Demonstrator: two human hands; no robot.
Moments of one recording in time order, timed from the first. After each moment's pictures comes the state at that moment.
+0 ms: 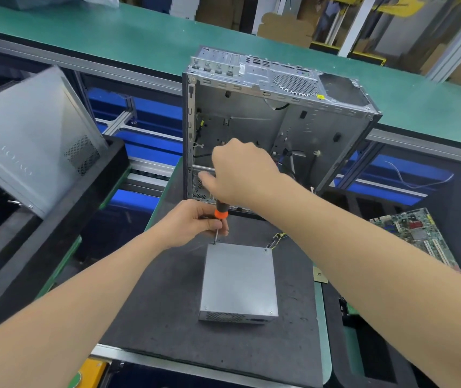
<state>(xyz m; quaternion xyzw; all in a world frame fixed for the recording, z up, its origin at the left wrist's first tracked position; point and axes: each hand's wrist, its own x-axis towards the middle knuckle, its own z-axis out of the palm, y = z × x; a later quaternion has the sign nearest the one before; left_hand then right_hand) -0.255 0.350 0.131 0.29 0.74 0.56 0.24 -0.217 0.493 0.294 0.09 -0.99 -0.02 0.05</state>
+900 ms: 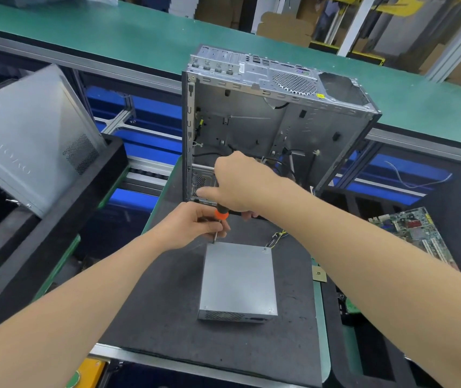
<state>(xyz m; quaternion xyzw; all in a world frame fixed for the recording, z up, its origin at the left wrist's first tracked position) -0.250 0.351 0.130 0.29 0.75 0.55 0.24 -0.212 0.497 0.290 0.09 -0.99 0.02 -0.05</state>
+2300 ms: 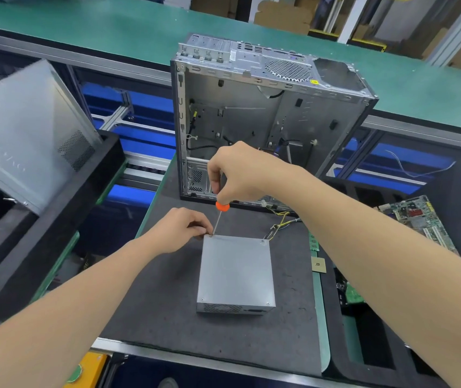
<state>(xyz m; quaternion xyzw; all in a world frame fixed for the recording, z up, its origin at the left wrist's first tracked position) -0.244 0.342 0.109 0.29 0.88 0.35 0.18 -0.207 0.516 0.302 0.13 -0.98 0.09 -0.13</state>
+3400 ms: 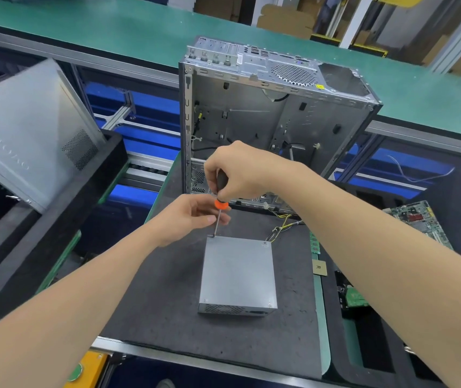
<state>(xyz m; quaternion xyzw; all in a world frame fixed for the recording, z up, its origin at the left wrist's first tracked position) -0.243 0.343 0.138 0.28 0.71 0.59 0.25 -0.219 0.511 0.302 0.18 -0.97 0.07 -0.12</state>
